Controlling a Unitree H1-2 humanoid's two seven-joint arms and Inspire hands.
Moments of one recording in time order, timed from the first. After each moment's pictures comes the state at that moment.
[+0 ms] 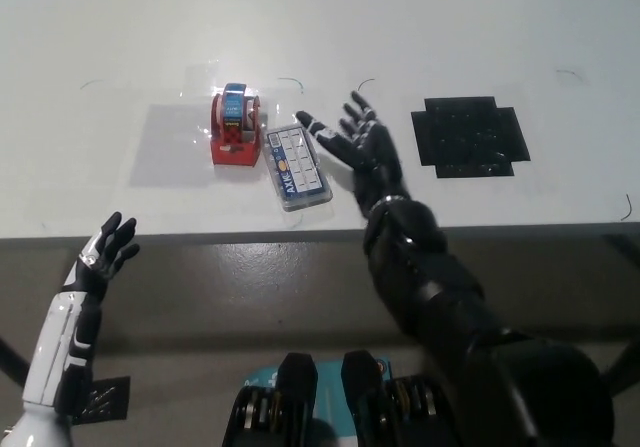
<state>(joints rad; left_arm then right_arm) 0.05 0.22 0.07 -0.31 0.02 -0.27 -0.08 -1.07 0.14 -0.16 1.37 0.21 -0.37 -0.14</state>
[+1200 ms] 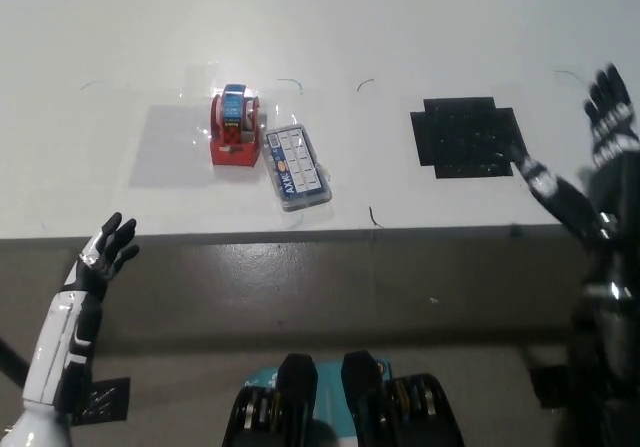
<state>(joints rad) 0.05 0.22 0.06 -0.31 0.02 -0.26 -0.08 -0.31 -0.11 -0.04 0.07 0.04 -0.34 -0.20</state>
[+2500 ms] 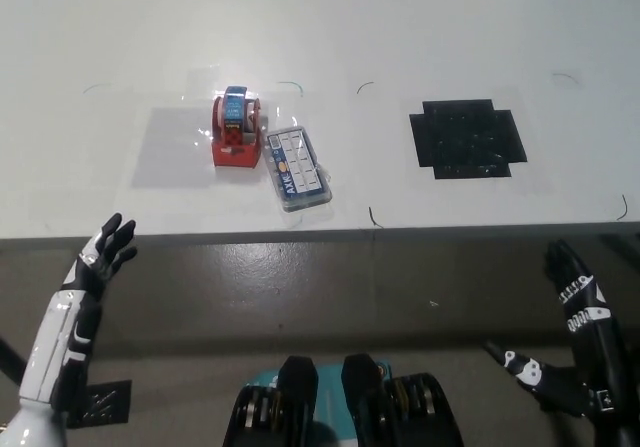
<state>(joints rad) 0.06 0.24 0.07 -0.31 0.02 -0.23 -0.09 0.05 -0.14 0.06 -0.07 0.07 -0.39 0.02</state>
